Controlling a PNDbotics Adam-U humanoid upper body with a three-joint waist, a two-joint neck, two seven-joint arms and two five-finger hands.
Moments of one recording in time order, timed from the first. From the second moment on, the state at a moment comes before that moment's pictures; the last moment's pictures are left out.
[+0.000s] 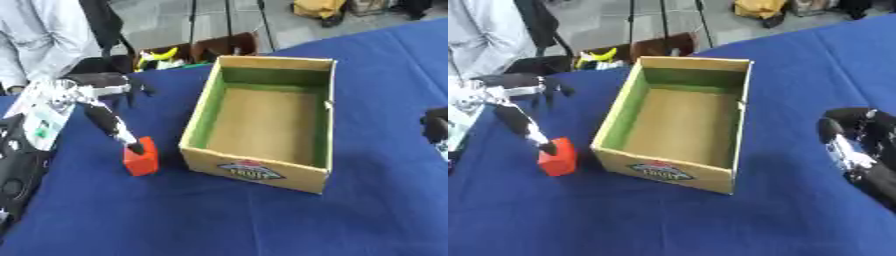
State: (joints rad) left arm -0.92 0.61 0.00 -1.15 -0.83 -0.33 -0.78; right arm -0.42 -0.21 -0.02 -1.92 0.16 0.15 0.14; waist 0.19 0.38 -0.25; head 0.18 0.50
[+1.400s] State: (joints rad) left arm -0.90 0.56 -0.04 -1.13 -1.04 -0.33 -0.63; right arm -0.42 -0.21 -0.02 -1.92 0.15 0.16 0.14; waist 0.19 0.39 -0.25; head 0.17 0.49
